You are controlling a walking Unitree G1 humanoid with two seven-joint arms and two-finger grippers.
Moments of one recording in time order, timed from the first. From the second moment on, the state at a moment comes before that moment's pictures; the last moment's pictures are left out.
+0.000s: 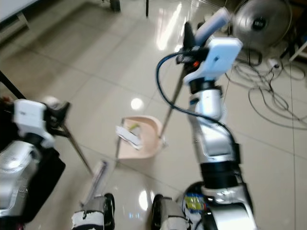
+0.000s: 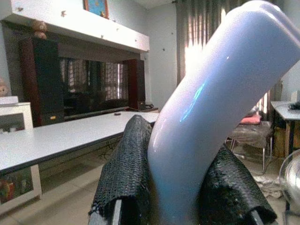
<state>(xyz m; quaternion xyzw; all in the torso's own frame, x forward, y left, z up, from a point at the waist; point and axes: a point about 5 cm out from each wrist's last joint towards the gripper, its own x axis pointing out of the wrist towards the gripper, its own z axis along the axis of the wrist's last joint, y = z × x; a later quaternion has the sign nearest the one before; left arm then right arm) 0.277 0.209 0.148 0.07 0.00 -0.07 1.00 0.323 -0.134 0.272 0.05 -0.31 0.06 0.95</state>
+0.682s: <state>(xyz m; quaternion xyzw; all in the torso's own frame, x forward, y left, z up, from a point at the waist) 0.268 0.161 0.153 0.09 -0.01 -0.15 0.99 0.290 -0.147 0.288 0.07 -0.23 0.06 0.97</state>
